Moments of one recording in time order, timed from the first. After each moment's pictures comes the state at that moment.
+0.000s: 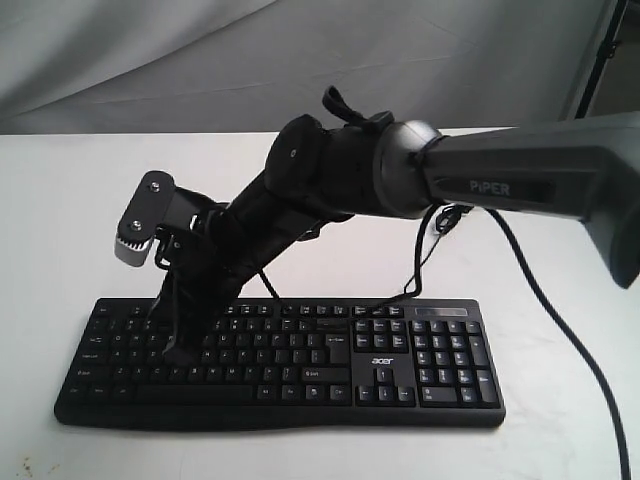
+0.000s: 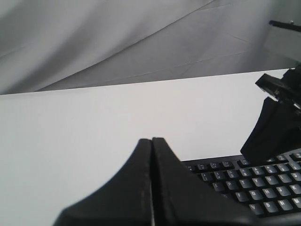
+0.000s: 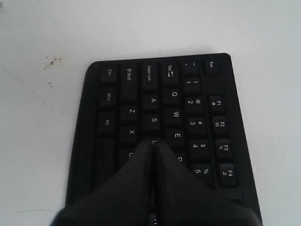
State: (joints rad) left arm -0.17 0.00 0.00 0.04 0.26 -0.02; right arm 0.78 2.16 -1.56 0.84 0.70 -1.29
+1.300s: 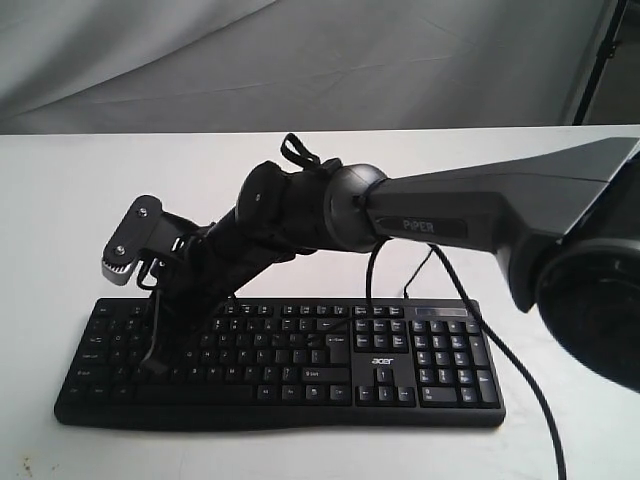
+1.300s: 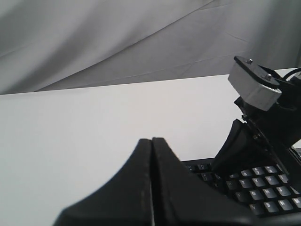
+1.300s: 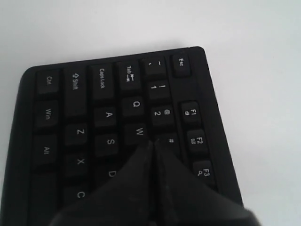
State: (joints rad) left arm -0.17 0.00 0.00 0.04 0.26 -0.02; right arm 0.82 2.29 -1.65 0.81 0.55 -1.21
